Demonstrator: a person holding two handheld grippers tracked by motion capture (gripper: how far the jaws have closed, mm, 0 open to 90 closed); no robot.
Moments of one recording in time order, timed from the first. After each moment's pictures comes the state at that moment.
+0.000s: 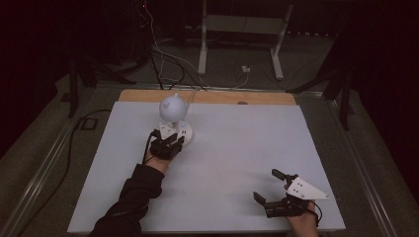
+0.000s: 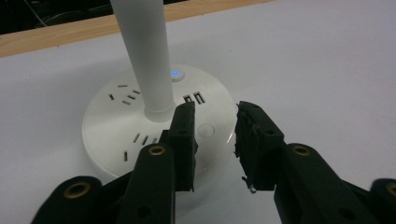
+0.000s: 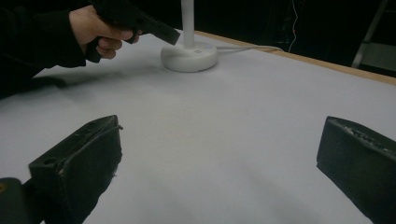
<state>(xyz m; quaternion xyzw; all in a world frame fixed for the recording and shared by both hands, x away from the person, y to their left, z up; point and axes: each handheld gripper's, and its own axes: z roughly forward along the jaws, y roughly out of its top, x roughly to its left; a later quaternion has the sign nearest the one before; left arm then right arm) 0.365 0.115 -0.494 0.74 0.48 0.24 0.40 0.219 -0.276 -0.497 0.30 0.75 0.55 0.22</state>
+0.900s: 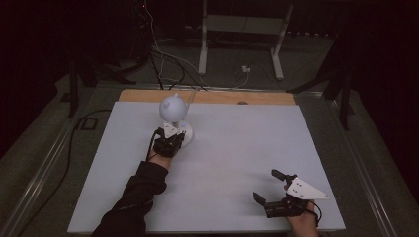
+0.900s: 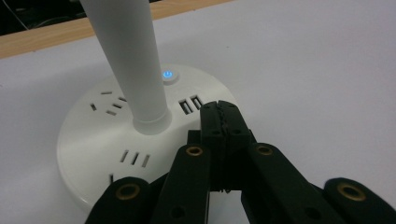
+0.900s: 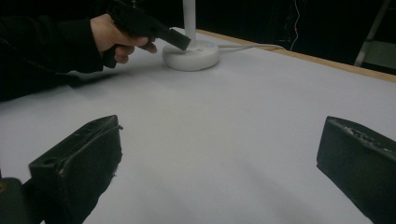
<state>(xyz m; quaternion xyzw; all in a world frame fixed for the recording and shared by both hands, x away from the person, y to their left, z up) 0.383 0.110 -0.512 0.76 0.45 0.24 0.40 0.219 -0.276 -0.498 0.30 0.75 0.55 0.22</state>
